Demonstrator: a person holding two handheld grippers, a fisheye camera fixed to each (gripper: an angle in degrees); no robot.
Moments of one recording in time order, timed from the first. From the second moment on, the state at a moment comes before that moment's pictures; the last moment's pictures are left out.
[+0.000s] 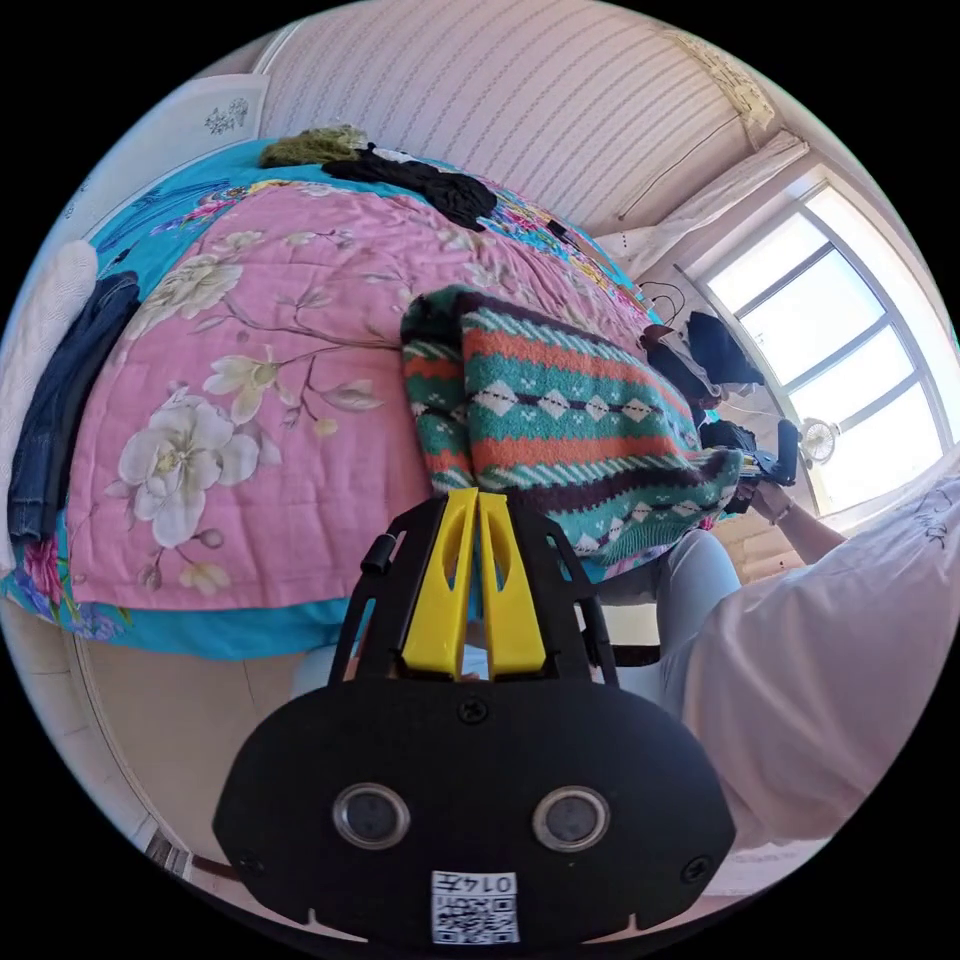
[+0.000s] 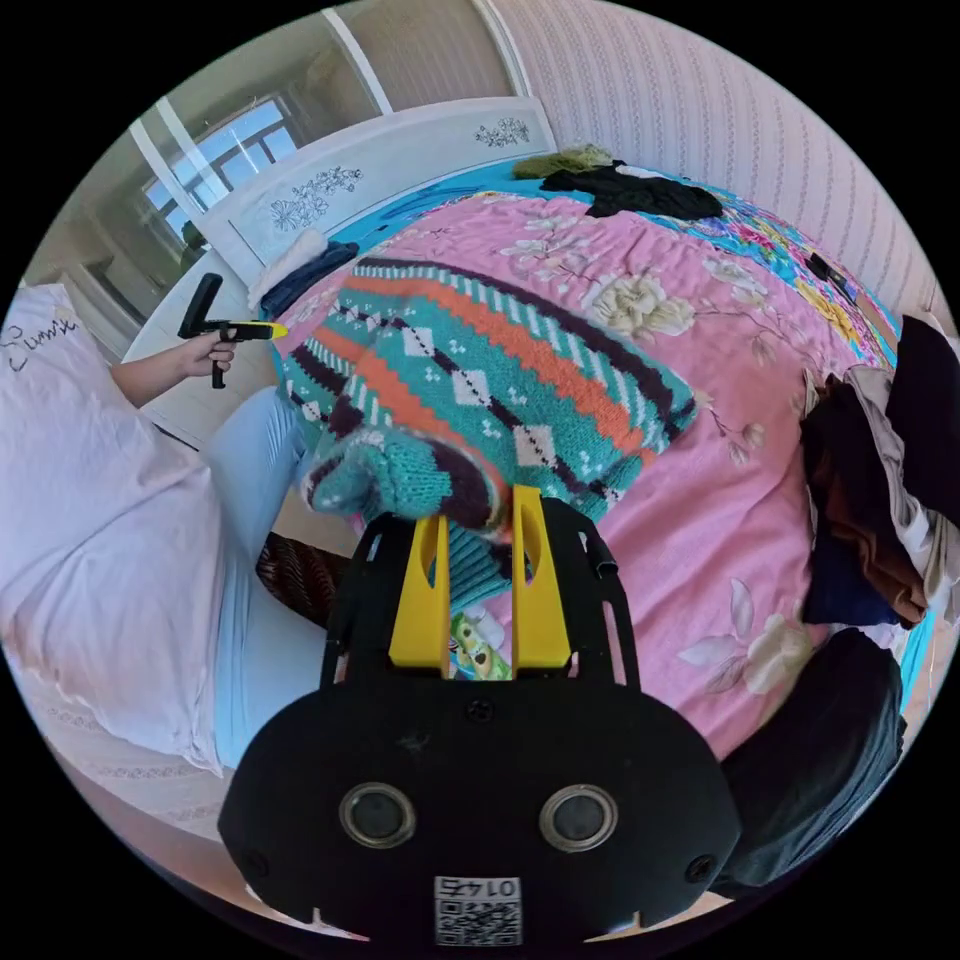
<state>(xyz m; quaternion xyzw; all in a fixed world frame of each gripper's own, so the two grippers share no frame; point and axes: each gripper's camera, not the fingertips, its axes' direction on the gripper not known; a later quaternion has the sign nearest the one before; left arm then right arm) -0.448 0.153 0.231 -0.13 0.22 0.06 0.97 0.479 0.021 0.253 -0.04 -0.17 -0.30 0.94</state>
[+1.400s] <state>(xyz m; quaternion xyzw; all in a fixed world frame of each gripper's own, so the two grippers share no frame) -0.235 0.208 0.171 -0.11 0.05 0.30 0.95 0.325 0.020 0.237 -0.02 -0.06 -0.20 0.98</state>
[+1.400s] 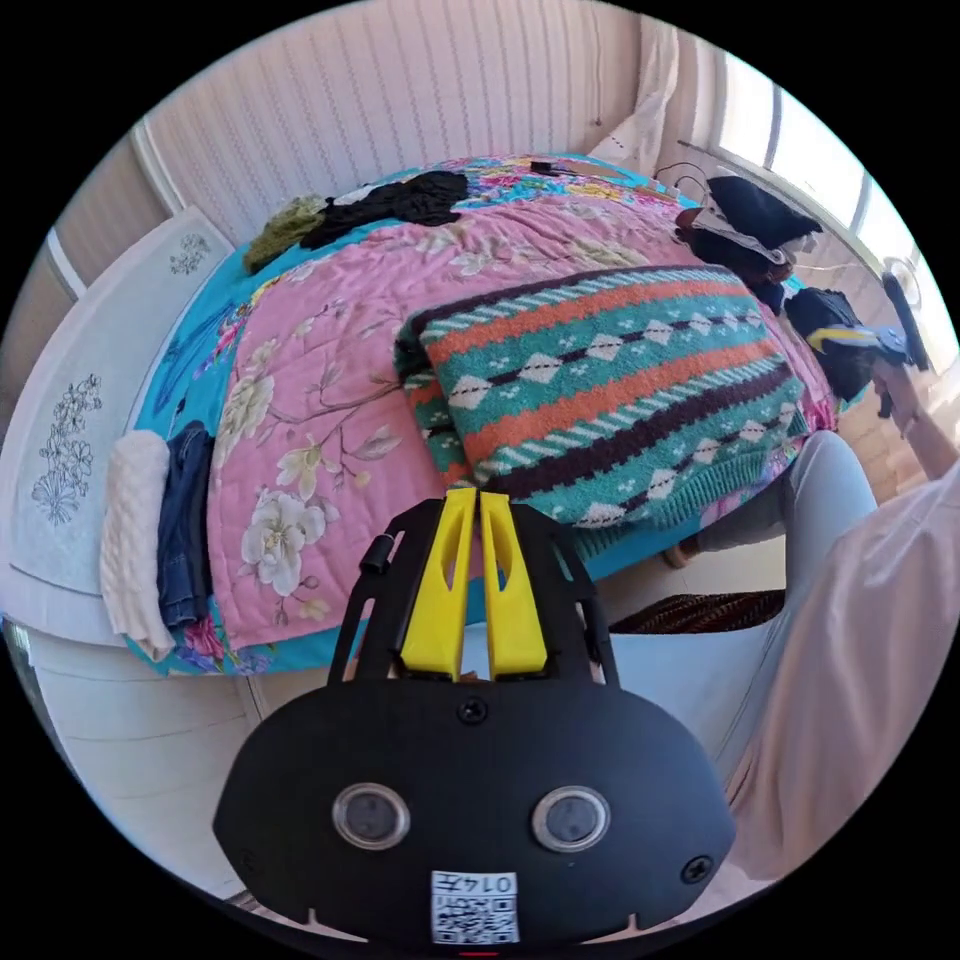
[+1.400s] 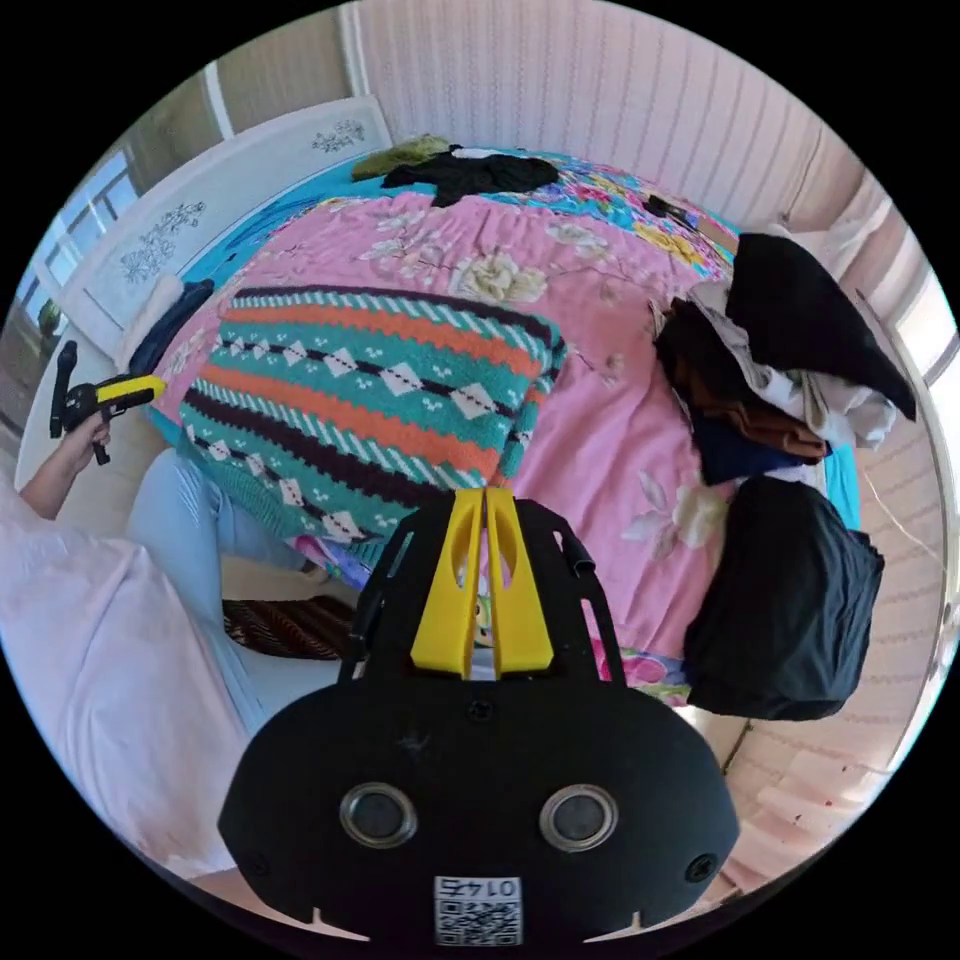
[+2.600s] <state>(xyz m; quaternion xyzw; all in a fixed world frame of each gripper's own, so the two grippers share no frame) 0.024 0.241 0.270 -0.20 0.21 0.47 0.83 0.111 -0.138 0.390 -0.18 -0.07 -0.33 0.92</state>
